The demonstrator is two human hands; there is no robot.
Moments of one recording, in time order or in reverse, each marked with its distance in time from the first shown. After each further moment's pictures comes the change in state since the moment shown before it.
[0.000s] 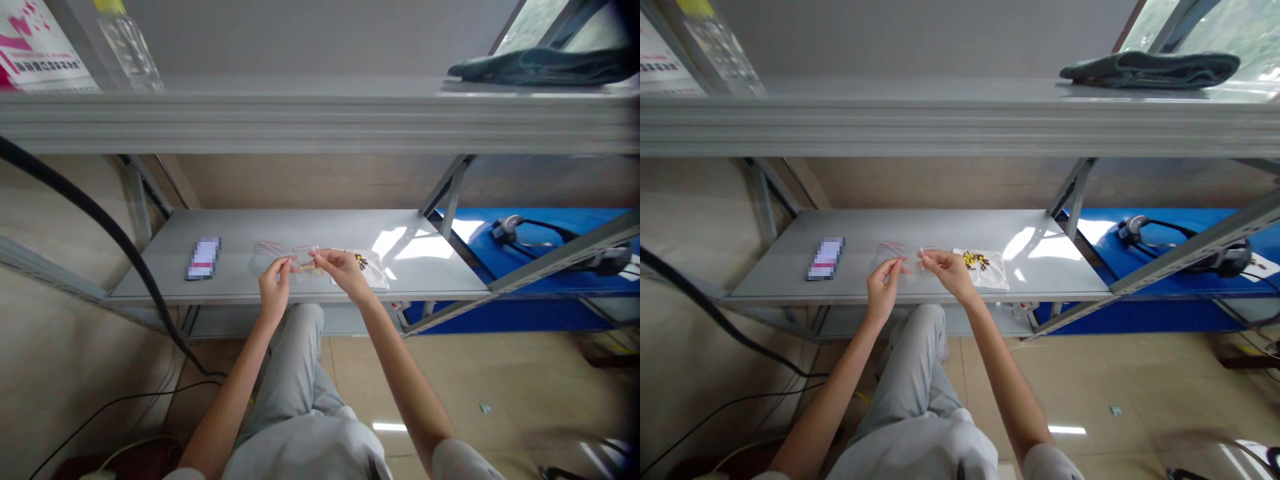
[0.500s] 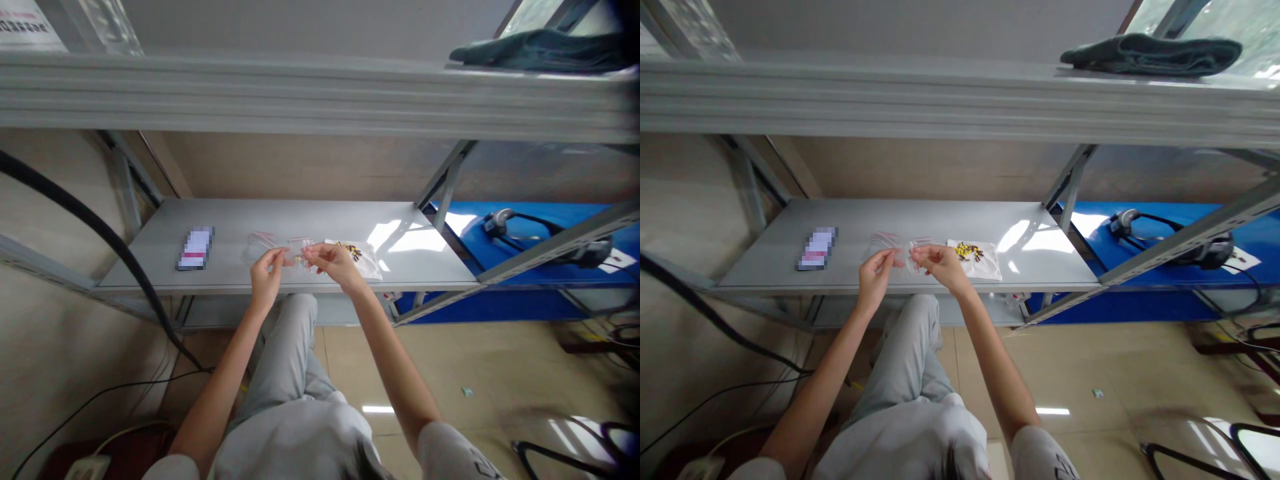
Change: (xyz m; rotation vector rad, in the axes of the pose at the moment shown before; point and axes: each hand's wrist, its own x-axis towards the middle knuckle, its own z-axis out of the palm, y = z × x) left_hand 0.001 -0.009 0.000 -0.077 -0.037 -0.063; right_hand -0.006 -0.004 0.000 0.035 -0.076 0.155
